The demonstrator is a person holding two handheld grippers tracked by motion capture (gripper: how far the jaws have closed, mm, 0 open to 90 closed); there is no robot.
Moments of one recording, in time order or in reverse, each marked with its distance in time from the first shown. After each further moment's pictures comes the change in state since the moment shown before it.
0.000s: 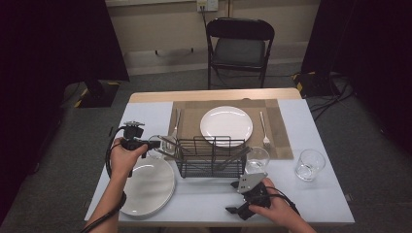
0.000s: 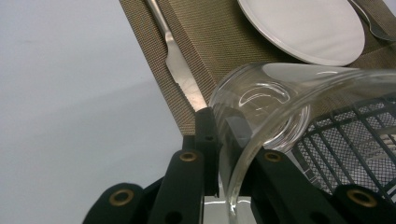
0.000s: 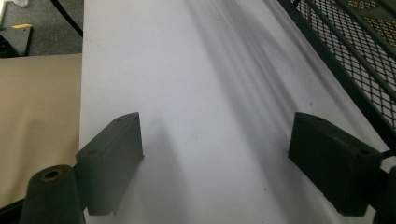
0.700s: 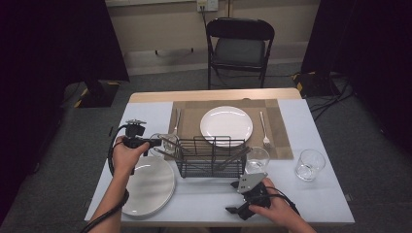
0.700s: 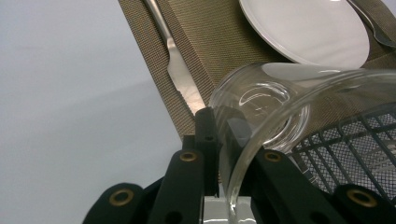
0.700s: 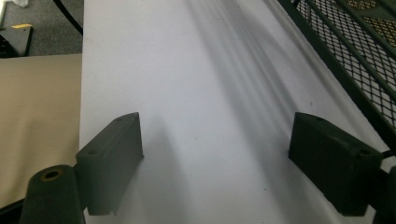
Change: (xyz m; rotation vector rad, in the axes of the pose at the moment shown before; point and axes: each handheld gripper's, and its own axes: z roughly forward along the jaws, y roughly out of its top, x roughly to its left) left arm 0.001 0.005 0.007 -0.009 0.005 -0.006; right arm 0.000 0.000 0.000 0.000 0.000 0.001
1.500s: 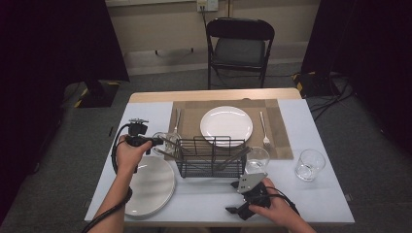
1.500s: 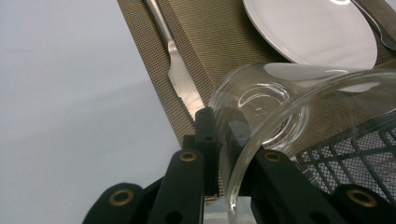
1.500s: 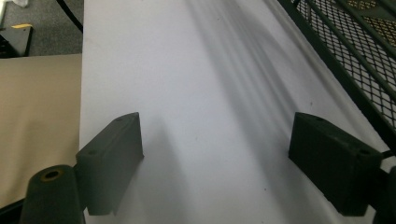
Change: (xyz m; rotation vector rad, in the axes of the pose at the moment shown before) left arm 0.002 0.003 0.011 0.005 0.000 -0.009; right arm 0.000 0.000 0.000 0.000 0.000 -0.001
